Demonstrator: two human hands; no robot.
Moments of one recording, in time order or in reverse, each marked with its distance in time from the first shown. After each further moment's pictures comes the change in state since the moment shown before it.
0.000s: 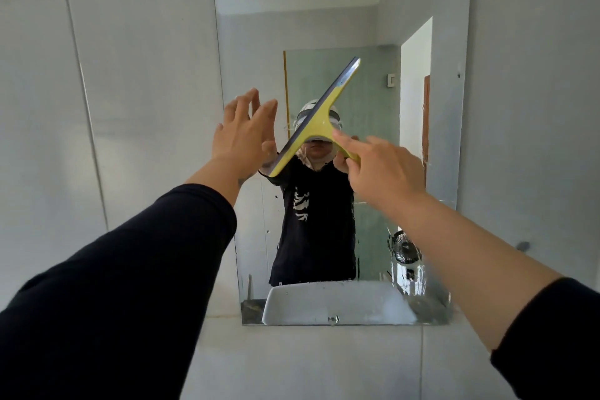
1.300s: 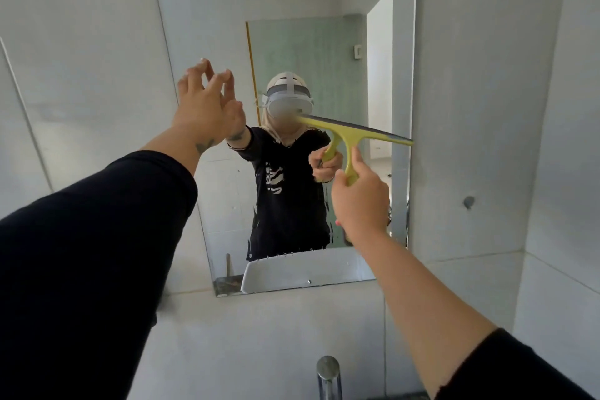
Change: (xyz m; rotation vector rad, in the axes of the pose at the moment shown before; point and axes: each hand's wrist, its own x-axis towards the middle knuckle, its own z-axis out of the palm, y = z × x) left_hand 0.002 0.016 -0.001 -0.165 -0.003 -0.091; right_hand -0.076 0.000 0.037 0.601 0.171 0.645
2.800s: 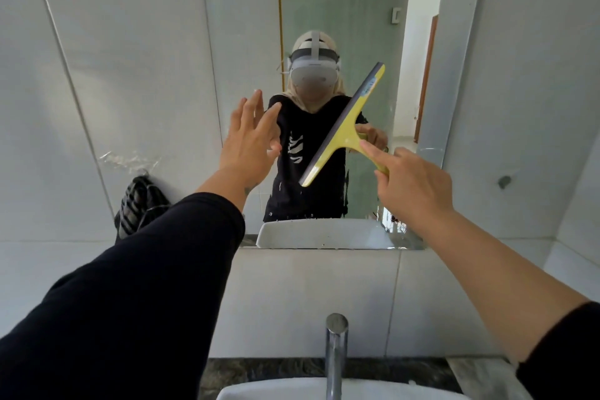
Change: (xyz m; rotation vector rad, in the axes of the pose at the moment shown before) left_hand -0.102 -0.024 0.068 0.085 -0.121 0.127; right_hand 0.001 0.036 -0.034 -0.769 -0.305 -0.423
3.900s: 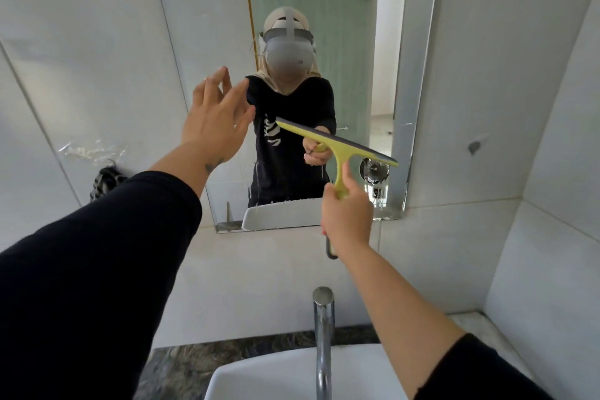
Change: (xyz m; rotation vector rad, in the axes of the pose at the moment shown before) left_hand 0.001 -0.003 -0.013 -0.051 -0.007 -0.024; right_hand -0.055 -0.061 0.071 0.981 0.087 0.609
